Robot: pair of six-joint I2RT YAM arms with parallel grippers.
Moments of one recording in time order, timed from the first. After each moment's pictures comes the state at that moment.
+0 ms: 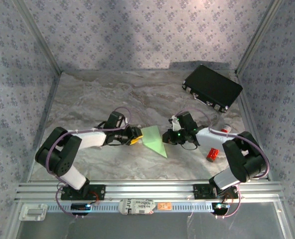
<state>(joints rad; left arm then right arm) -0.55 1.59 0.66 0.08 0.54 -1.06 0.49 1.50 0.65 -0.10 -0.54 0.55</state>
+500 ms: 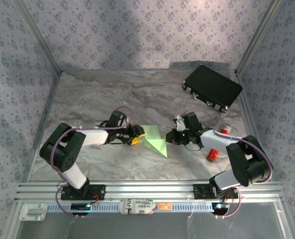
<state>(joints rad) -0.55 1.66 0.68 0.14 0.59 -1.10 0.43 1.45 0.59 -0.07 -0.58 0.55</state>
